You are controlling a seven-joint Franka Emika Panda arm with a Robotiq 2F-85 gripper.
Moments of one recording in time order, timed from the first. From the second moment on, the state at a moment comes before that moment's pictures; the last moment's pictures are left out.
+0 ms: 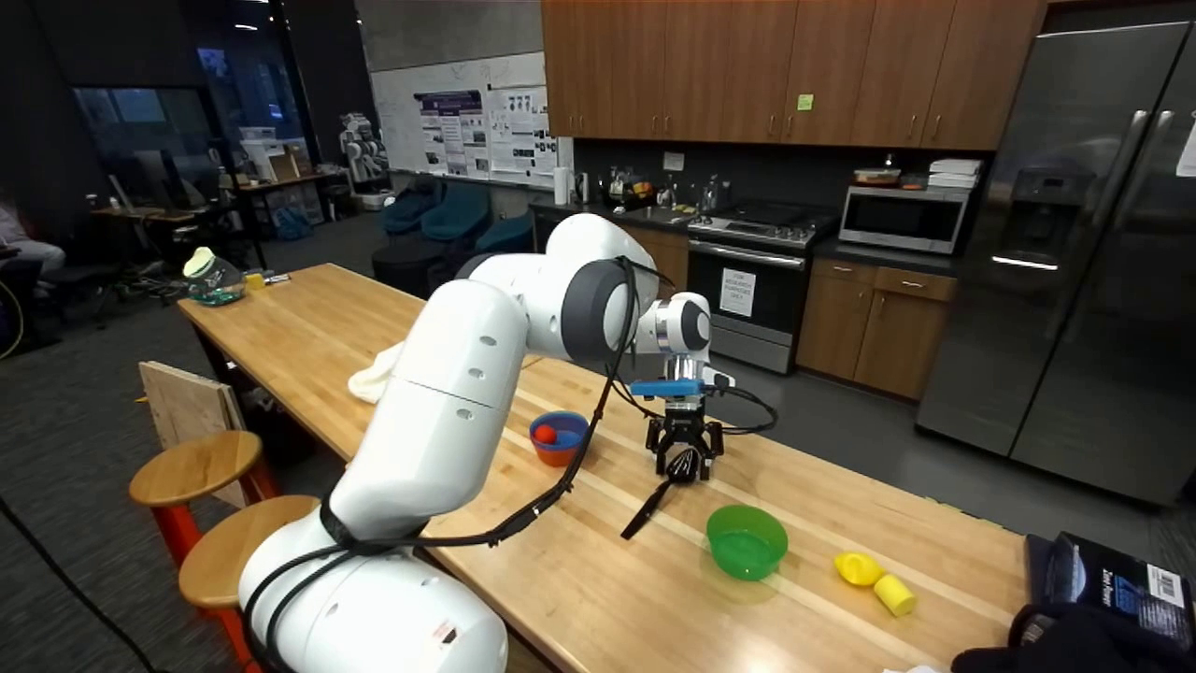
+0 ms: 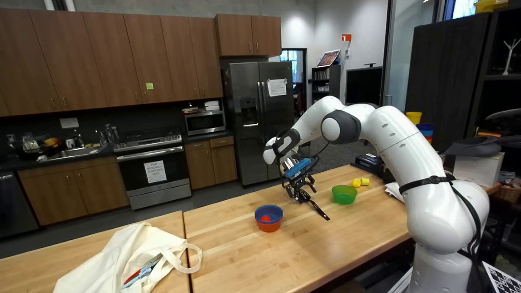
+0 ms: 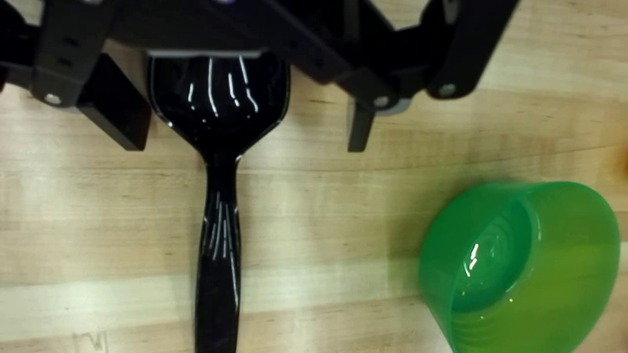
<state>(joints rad) 0.01 0.70 -0.06 -1.49 -0.20 1.60 0.23</state>
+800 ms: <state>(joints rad) 0.18 0.57 -0.14 -1.74 -0.65 1.69 0.66</state>
